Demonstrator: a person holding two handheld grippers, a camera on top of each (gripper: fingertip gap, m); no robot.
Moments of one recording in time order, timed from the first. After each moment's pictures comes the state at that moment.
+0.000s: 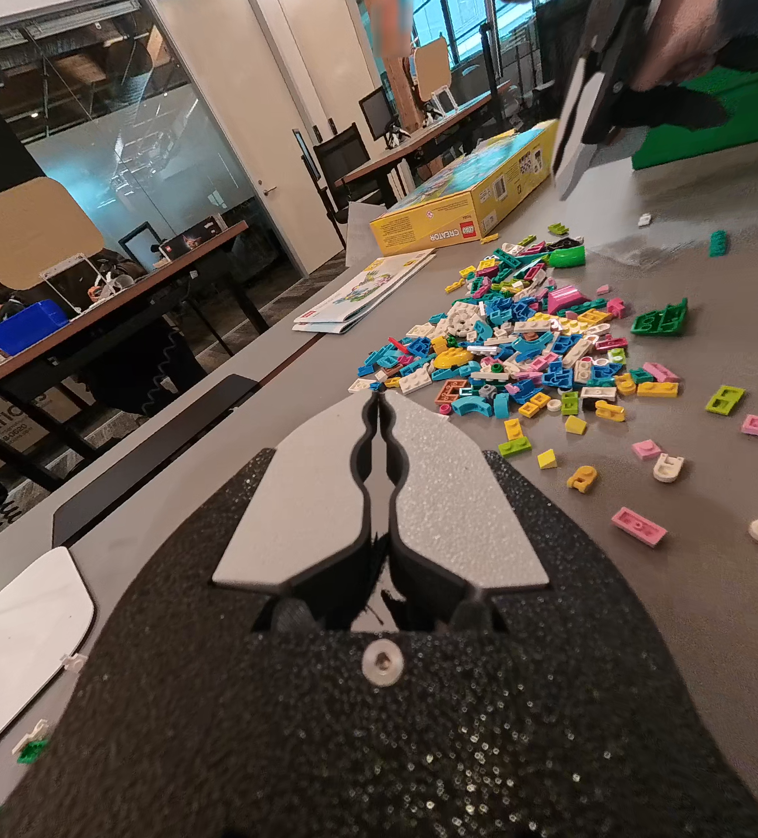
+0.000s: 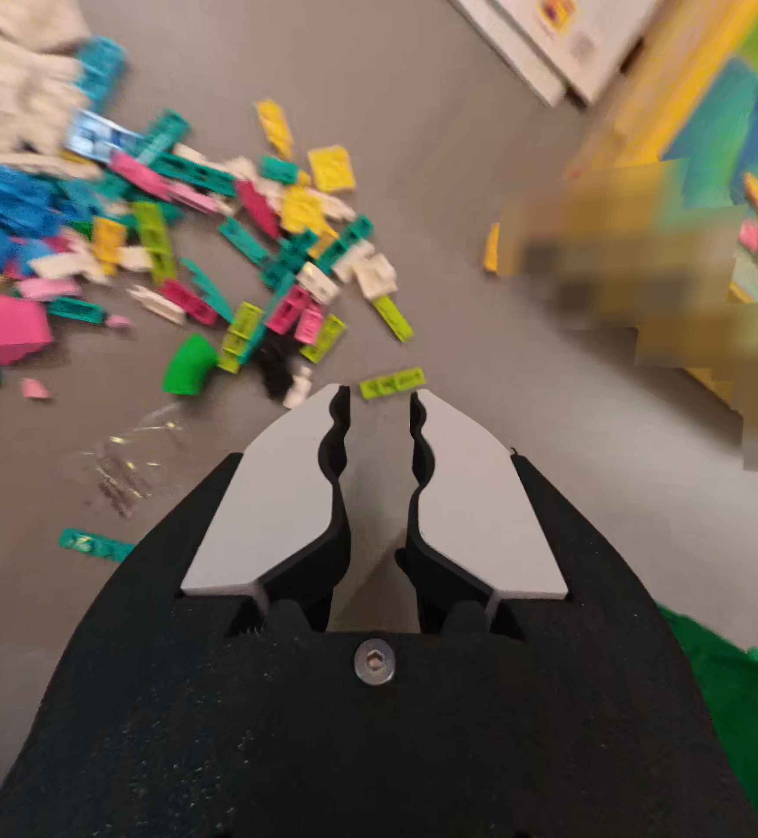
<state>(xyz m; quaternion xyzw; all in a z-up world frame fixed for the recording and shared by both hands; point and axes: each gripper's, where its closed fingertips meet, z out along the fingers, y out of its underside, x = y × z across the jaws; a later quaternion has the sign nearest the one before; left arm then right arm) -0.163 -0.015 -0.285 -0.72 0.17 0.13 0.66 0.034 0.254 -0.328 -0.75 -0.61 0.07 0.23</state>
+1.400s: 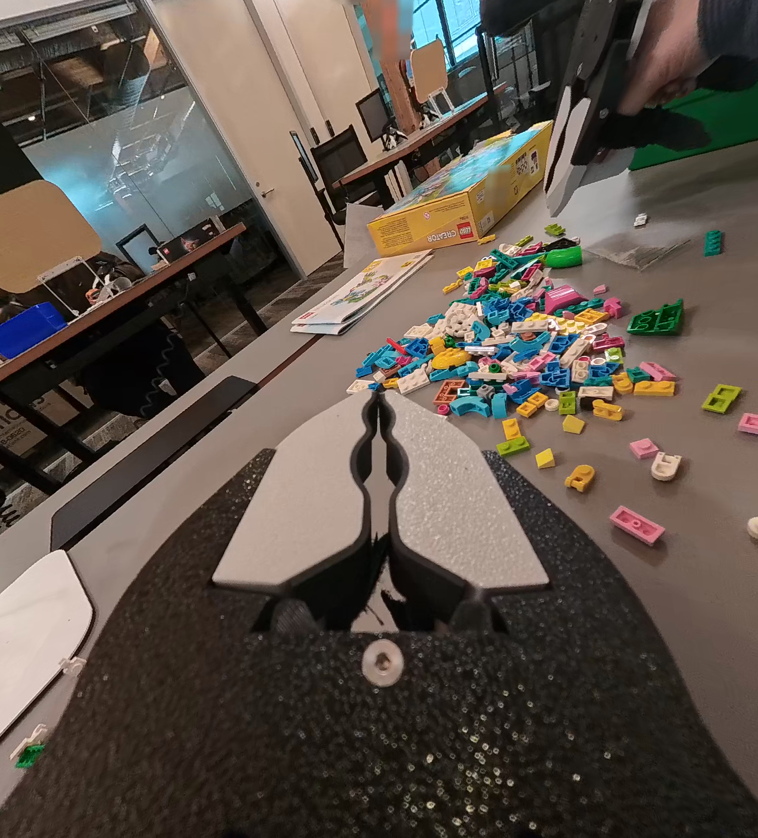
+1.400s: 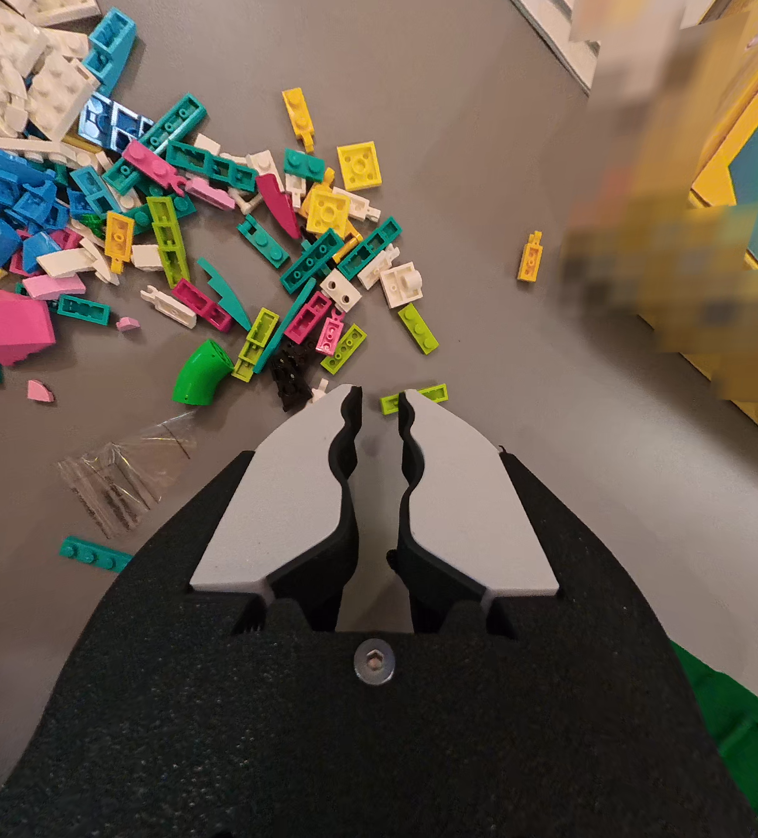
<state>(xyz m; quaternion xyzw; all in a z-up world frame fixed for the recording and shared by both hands) -0.163 -0.016 -0.285 -0.72 0.18 0.13 0.66 0.027 0.251 -0.342 -0.75 -0.62 0.07 0.21</state>
